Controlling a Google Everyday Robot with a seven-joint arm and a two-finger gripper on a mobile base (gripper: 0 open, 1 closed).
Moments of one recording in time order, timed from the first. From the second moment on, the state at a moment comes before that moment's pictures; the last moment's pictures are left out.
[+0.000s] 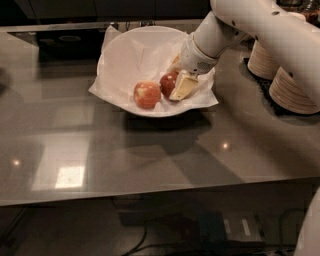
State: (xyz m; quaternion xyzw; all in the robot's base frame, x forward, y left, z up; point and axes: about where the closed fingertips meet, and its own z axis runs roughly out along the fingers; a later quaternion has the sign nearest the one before) arm 0.650 -0.056 0.867 -0.72 0.64 0.07 0.26
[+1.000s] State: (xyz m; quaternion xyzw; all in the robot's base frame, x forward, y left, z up) arm 0.653 -0.055 0.856 -0.72 0.64 0.08 0.25
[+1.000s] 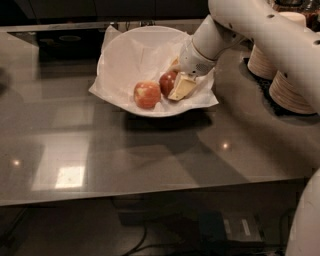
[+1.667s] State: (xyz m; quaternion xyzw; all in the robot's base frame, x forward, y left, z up) arm 0.651 -0.053 0.867 -0.73 0.63 0.09 0.27
